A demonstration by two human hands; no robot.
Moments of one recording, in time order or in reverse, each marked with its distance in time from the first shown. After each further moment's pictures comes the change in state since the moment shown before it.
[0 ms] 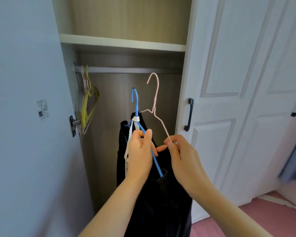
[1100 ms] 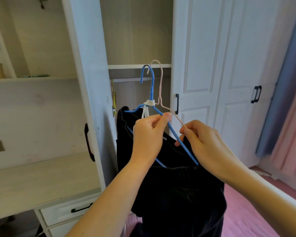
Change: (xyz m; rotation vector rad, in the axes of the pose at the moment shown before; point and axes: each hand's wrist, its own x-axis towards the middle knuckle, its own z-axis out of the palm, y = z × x) left_hand -0.241 0.199 -0.087 0.127 -0.145 0.258; right_hand -0.276 -0.144 -0.104 -0.107 0.010 -0.119
